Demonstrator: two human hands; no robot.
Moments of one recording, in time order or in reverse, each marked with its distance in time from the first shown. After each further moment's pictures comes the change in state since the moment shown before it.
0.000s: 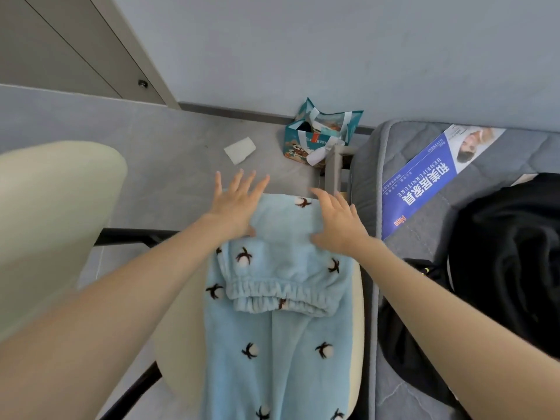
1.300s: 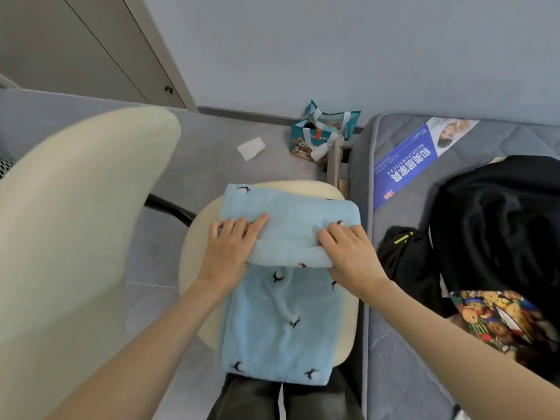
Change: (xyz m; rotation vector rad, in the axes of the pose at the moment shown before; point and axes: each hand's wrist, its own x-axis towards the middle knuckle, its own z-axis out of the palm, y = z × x) left_hand -0.170 0.032 0.063 -0.042 0.657 0.009; right_hand -0.149 -0.010 0.044 -0.409 0.508 -0.379
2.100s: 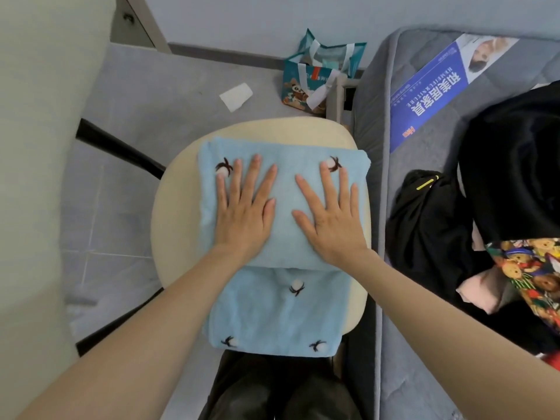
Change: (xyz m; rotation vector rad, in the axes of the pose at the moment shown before) left_hand -0.015 0.032 0.113 -0.107 -0.033 -0.082; right_hand -0.018 -0.026 0.115 0.167 -0.117 0.273
